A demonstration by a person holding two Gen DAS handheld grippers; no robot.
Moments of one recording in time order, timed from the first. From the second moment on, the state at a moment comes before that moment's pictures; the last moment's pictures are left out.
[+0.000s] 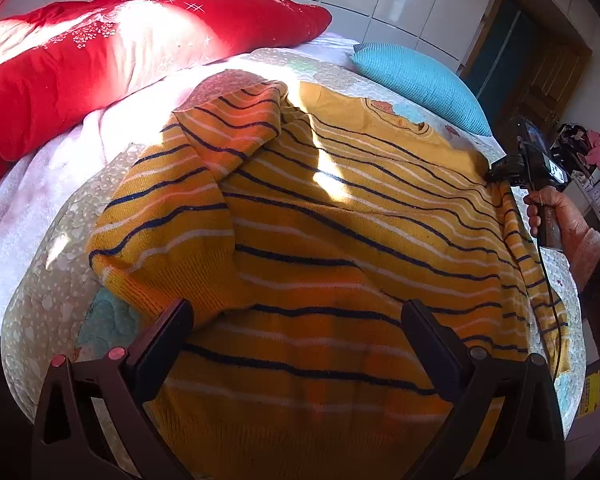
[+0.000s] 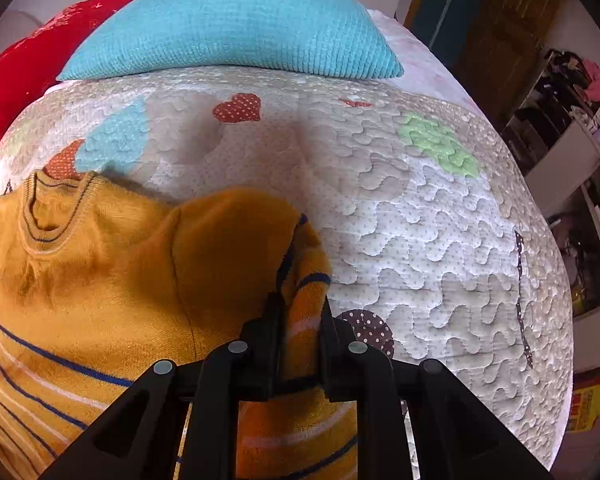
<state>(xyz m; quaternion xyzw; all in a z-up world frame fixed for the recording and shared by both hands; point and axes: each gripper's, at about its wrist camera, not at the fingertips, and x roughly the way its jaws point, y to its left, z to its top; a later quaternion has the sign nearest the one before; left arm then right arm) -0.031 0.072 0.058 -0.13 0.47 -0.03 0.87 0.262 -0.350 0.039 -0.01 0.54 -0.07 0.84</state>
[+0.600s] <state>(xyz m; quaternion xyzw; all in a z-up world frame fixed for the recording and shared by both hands) -0.081 0.065 0.088 -0.12 0.48 -0.05 0.87 -0.074 -0.448 0.066 0.20 0.49 -0.05 0.84</state>
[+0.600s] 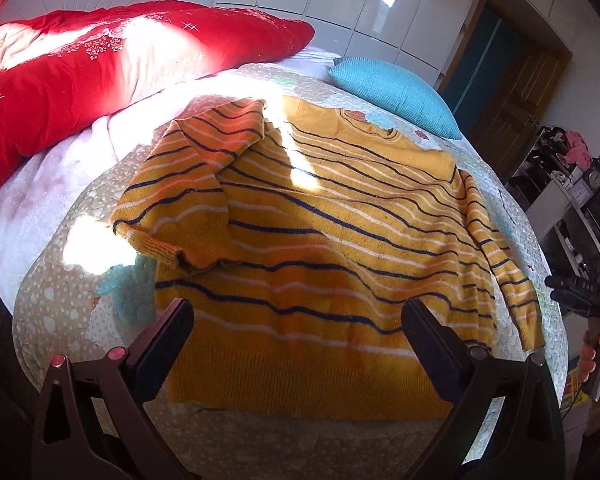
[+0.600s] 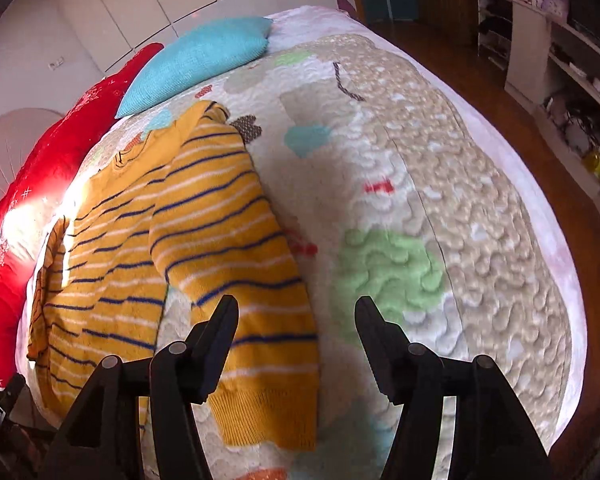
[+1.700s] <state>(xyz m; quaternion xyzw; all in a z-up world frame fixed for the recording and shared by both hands) -0.087 0.028 0.091 -0.10 0.47 -0.08 0.87 -0.194 -0.564 0.063 0.41 0.34 -0.14 0.83</state>
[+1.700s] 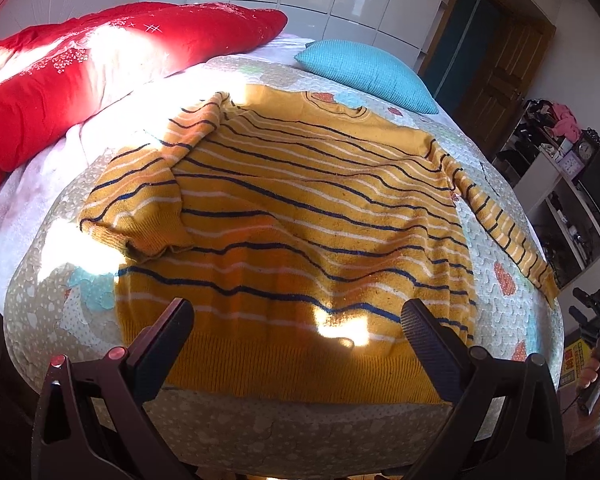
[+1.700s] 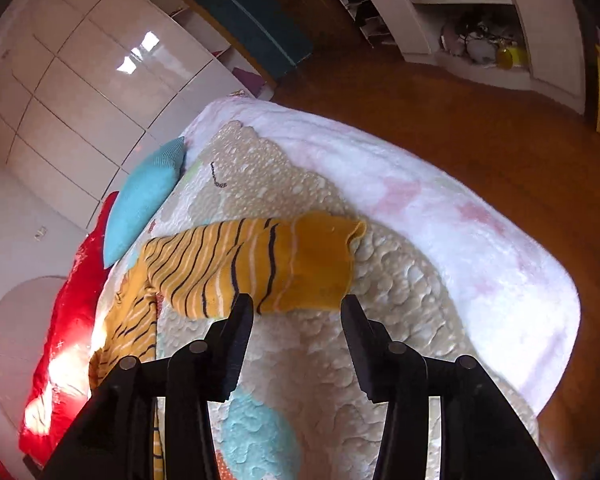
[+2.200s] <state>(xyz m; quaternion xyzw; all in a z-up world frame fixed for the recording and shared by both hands) -0.087 0.052 0.093 -0.12 0.47 -0.06 0.87 -0.135 -0.578 0.054 0.43 0.30 -0.22 0.82</state>
